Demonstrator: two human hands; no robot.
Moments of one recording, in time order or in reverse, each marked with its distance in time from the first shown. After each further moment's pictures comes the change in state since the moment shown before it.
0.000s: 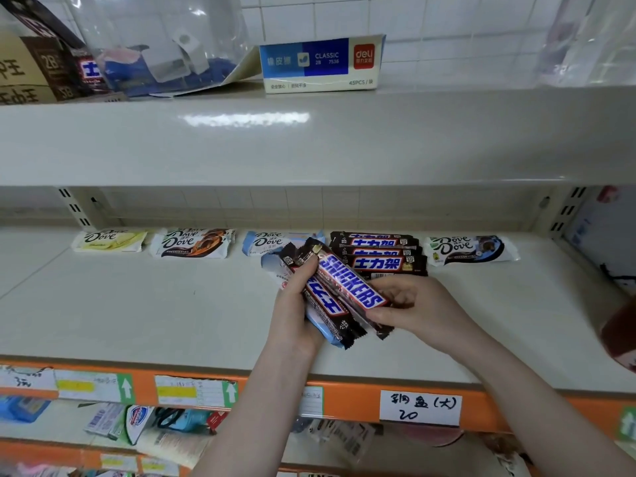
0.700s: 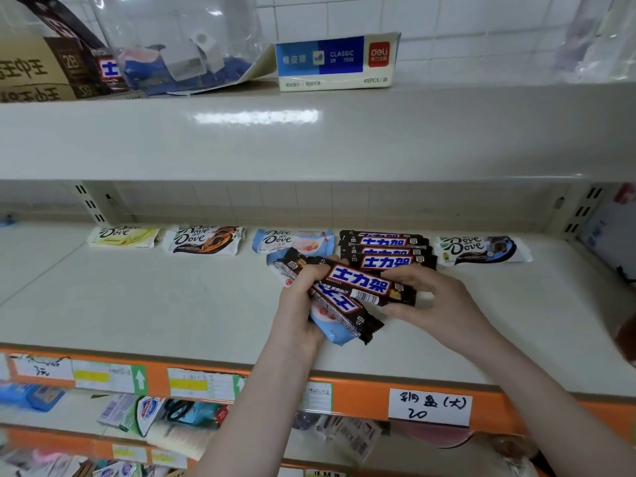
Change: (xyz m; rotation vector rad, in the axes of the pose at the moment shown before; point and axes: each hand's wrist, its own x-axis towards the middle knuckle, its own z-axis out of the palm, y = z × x) left_hand -0.005 0.008 -0.001 0.054 0.095 -0.001; right_hand -0.001 0.013 -0.005 -0.117 0.128 -0.025
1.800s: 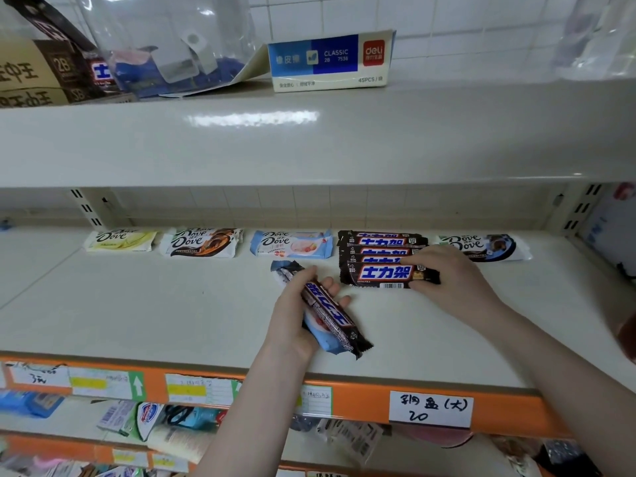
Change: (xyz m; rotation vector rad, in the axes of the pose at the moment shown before) left_hand 0.006 -0.001 -0.004 -0.089 0.097 -0.063; right_hand 0.039 0.049 -0.024 -0.525 0.054 -0.073
